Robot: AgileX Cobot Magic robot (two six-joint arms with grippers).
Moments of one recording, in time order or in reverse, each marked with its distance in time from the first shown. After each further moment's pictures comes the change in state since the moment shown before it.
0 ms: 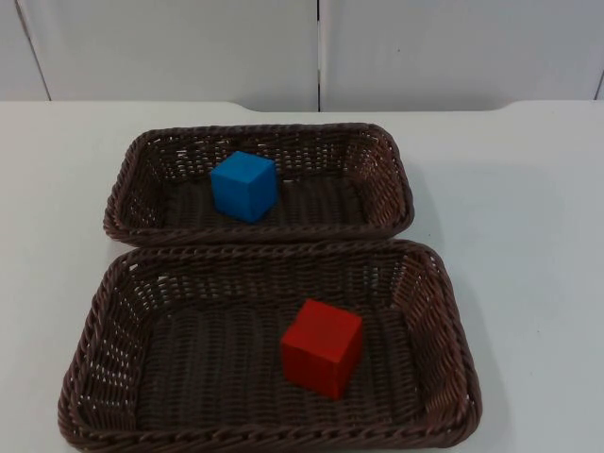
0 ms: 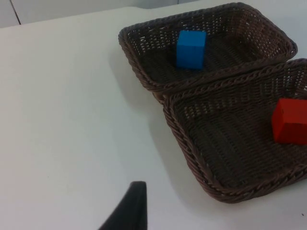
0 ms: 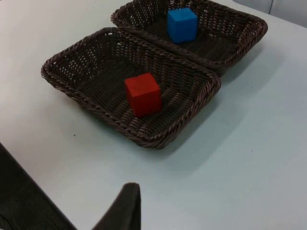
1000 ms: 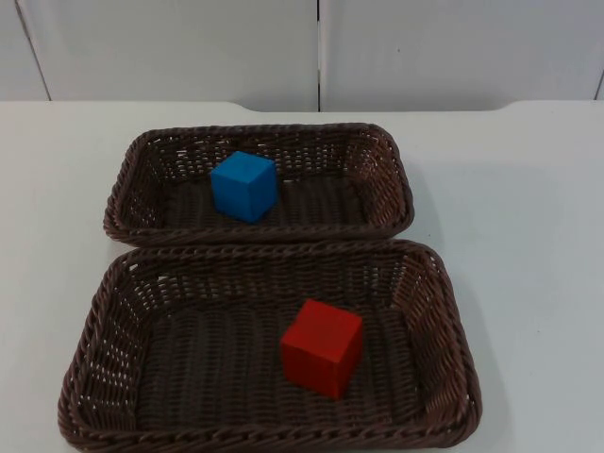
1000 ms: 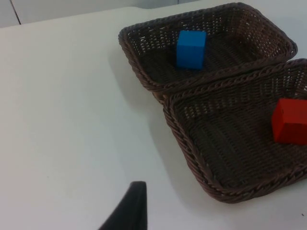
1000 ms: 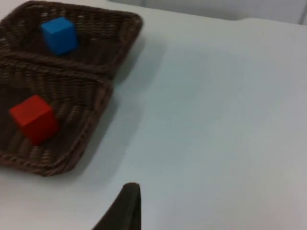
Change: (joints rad) right arm -0.438 0.000 0.000 0.002 0.000 0.003; left arm 0.000 0.000 0.000 0.001 0.000 -0.001
